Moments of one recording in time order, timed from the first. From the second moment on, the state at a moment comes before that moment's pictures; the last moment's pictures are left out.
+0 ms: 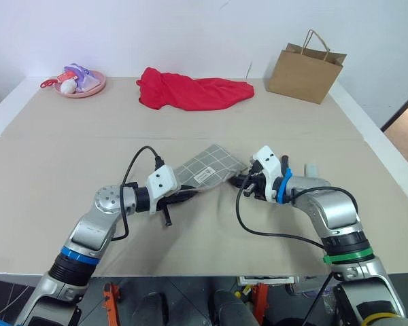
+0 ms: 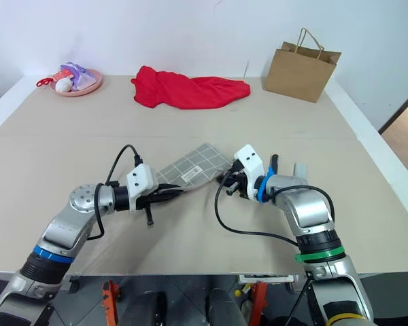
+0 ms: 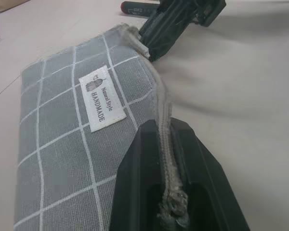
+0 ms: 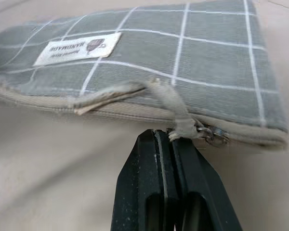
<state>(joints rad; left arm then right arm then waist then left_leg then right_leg) -0.41 0.48 -0.22 -0.10 -0.16 0.24 -0.92 -0.56 -0.53 0.15 0.01 0.26 0.75 0.76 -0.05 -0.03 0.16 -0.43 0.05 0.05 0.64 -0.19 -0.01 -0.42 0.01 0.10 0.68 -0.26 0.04</state>
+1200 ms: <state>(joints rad) -0.41 0.44 -0.23 -0.11 -0.18 0.29 -0.90 -0.55 -0.53 0.22 -0.18 0.37 0.78 0.86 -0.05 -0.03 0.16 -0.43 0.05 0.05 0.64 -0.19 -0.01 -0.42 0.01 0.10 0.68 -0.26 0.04</state>
